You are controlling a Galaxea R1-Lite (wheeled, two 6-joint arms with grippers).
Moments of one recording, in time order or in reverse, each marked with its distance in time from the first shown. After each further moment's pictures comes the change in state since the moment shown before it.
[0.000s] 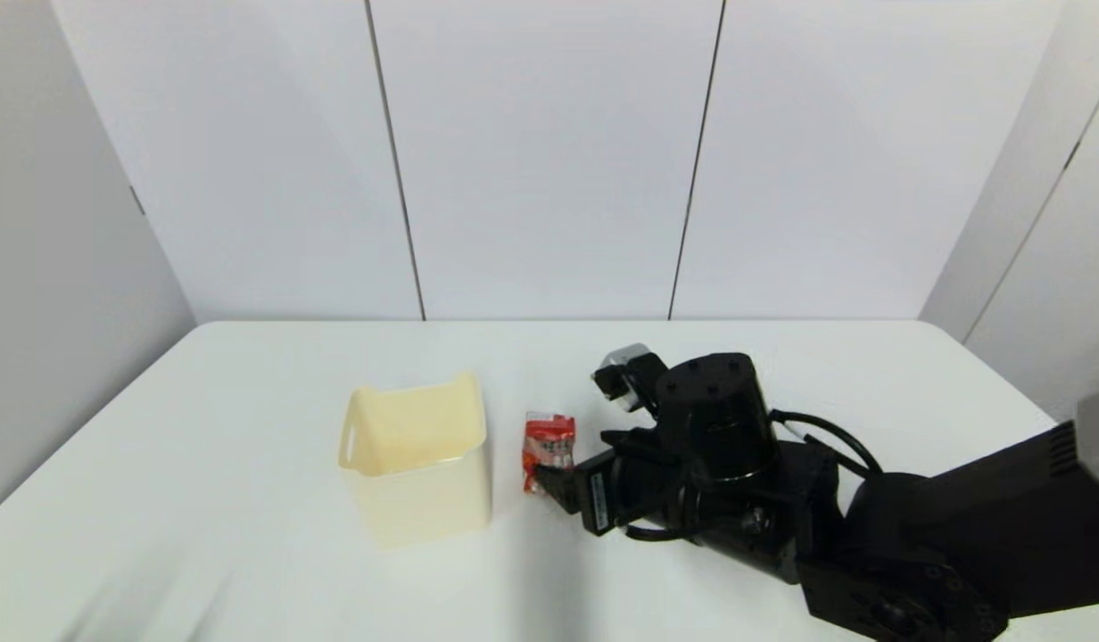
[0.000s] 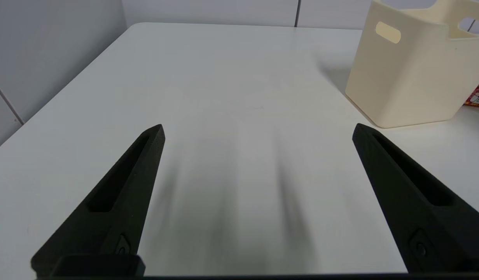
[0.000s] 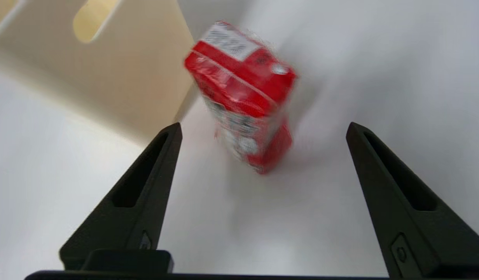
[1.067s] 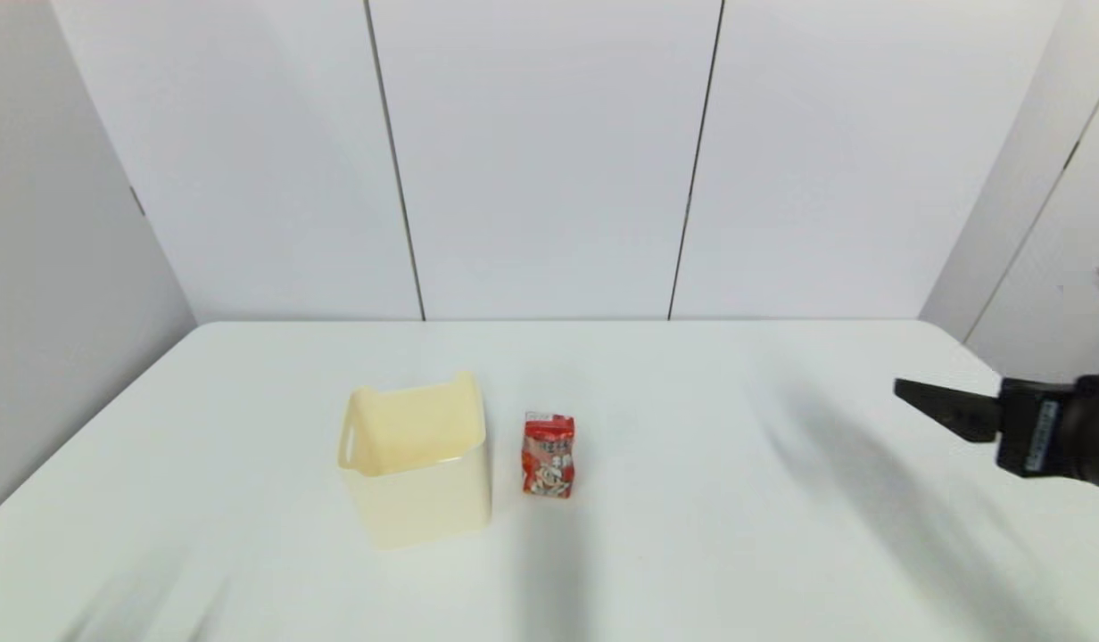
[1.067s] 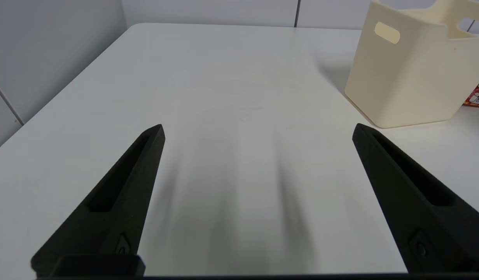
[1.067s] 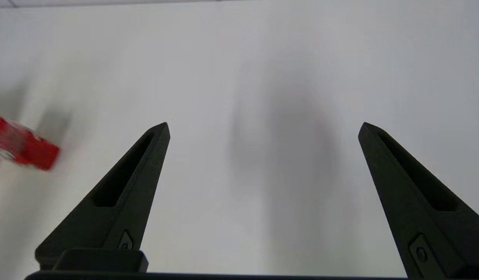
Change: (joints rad) left arm 0.000 0.000 0.000 0.000 0.000 0.000; right arm -0.590 -0.776 0.238 0.432 -0.004 -0.094
